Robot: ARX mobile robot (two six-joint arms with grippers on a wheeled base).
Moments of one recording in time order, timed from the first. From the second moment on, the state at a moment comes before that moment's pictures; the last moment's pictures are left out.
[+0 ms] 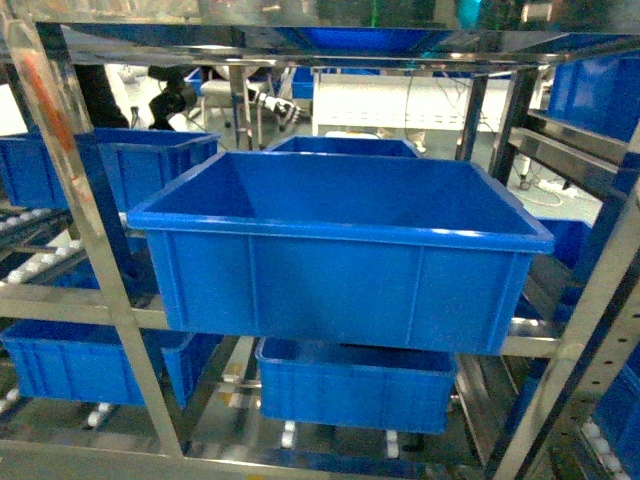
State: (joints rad) left arm -0.16 1.02 0.38 0.49 -0.20 -0.08; right arm -0.24 0.66 0.11 0.20 -0.31 -0.13
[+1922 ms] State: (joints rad) left arm -0.17 1.03 0.38 0.49 -0.19 -0.09; right arm 0.37 1.30 0.31 0.55 0.27 0.11
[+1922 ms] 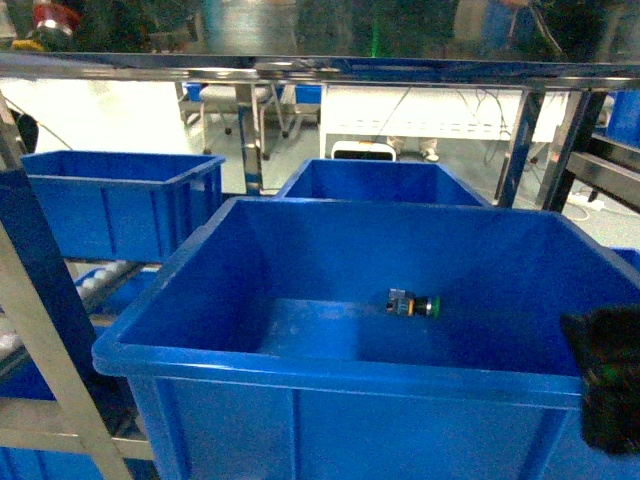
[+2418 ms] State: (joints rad) left arm -0.17 1.03 0.38 0.49 -0.19 -0.09; right arm 0.32 0.11 0.07 -0.06 0.34 -0.10
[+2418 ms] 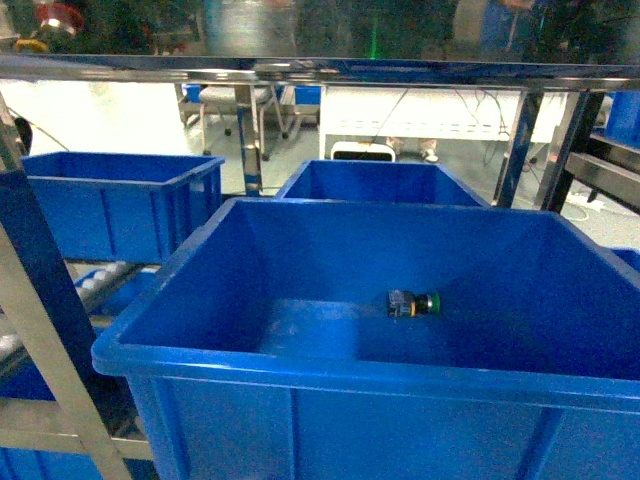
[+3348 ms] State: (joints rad) left arm -0.25 1.19 0.42 0.42 -0.19 -0.14; right arm 0.32 0.11 0.05 -0.09 0.32 -0.10
